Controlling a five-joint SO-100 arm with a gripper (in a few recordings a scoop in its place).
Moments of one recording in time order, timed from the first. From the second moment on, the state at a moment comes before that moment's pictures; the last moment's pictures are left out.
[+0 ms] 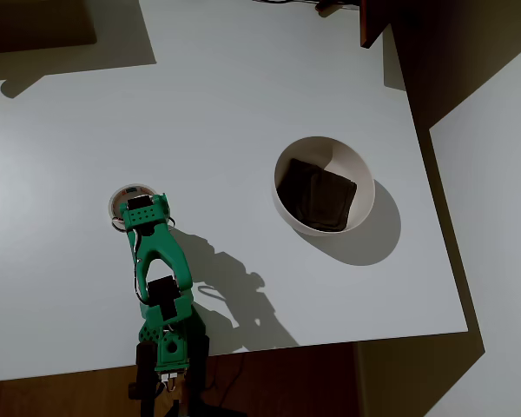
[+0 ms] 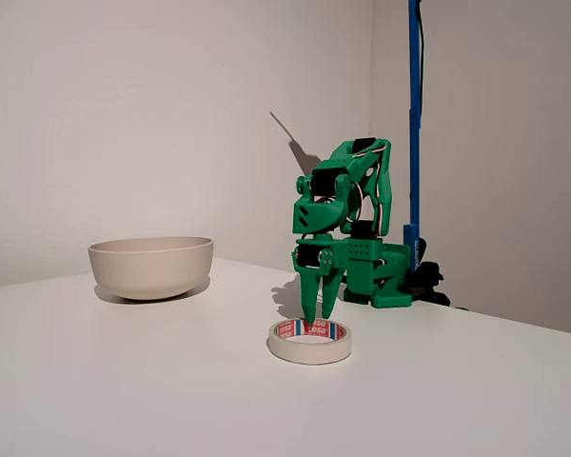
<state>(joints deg) -13.6 109.9 133.1 56.3 12.7</state>
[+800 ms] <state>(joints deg) -13.6 103.1 131.7 54.1 12.9</state>
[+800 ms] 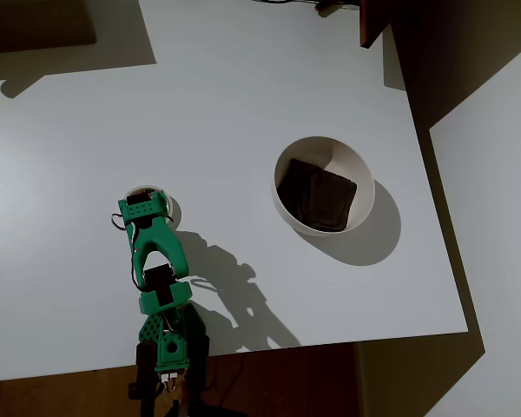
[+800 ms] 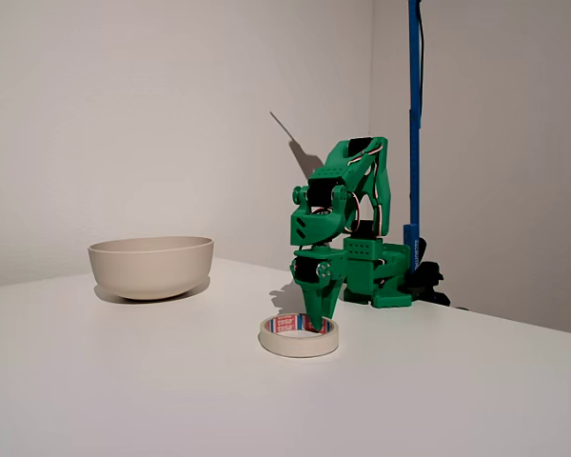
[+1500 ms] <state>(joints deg) -14.7 131.2 129.6 70.0 12.9</state>
